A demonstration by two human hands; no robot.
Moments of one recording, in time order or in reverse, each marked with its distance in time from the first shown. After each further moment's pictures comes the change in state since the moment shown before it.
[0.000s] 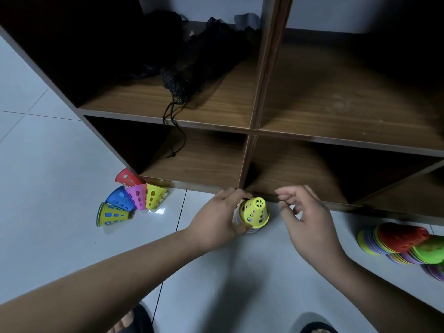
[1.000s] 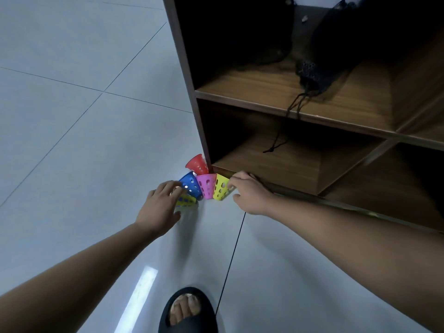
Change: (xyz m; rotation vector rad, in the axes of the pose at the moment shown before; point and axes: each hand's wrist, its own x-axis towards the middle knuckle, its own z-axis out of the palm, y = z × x) left_hand -0.170 -0.262 -0.137 0.578 0.012 -0.419; right_hand 0.086 -0.053 0.293 -0.430 -0.797 -0.275
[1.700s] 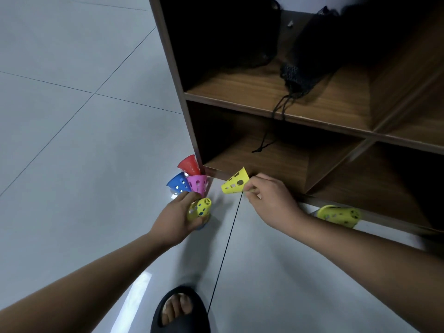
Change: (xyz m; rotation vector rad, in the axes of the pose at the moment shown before) left_hand -0.009 0.075 -0.008 -0.490 0.030 0.021; right_hand -0.081 0.003 -0.038 0.191 0.374 0.000
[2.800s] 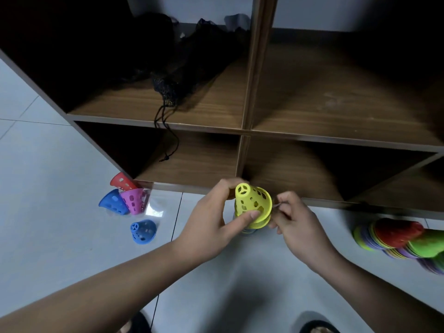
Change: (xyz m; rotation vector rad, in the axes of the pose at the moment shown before) left_hand 0.023 0.284 0.051 -0.487 0.008 0.360; right_hand -0.157 0.080 -0.136 0.363 0.220 0.506
